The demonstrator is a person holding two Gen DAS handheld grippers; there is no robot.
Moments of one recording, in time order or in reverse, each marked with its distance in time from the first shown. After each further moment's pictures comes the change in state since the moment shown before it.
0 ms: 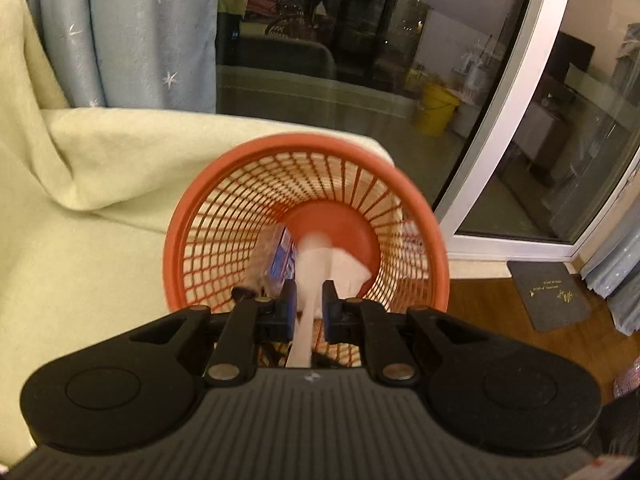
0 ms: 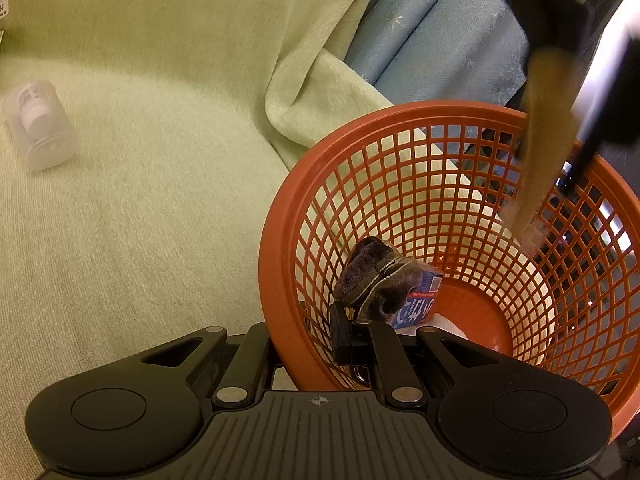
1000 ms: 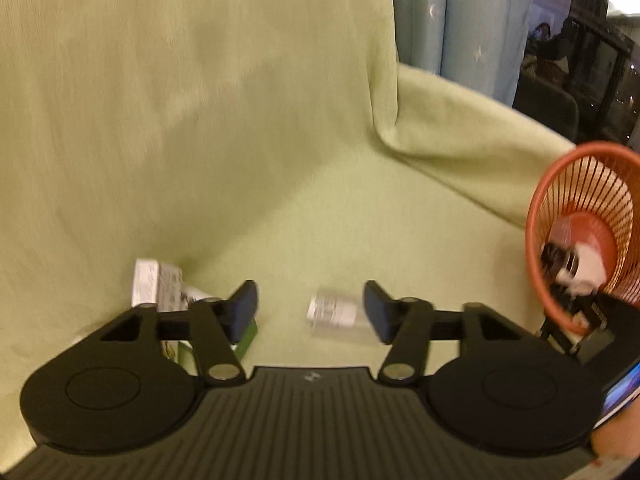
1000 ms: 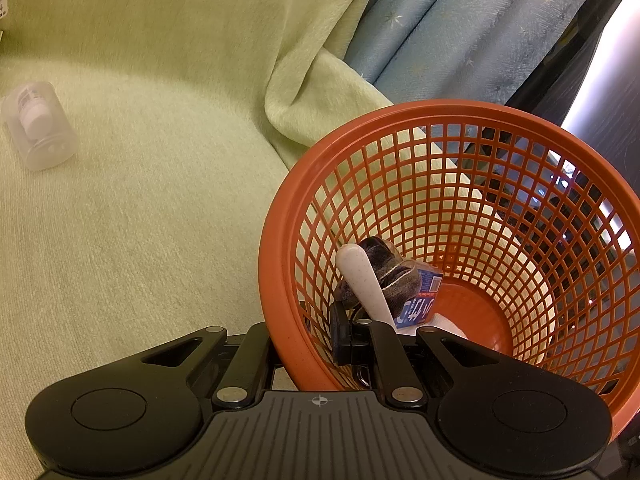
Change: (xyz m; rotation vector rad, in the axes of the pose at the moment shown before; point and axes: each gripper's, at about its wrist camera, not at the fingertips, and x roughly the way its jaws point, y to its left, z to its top) left arm -0.107 0.154 -0.147 -0.391 -0.041 0.590; right arm 0.005 -0.002 0.003 0.005 0.001 0.001
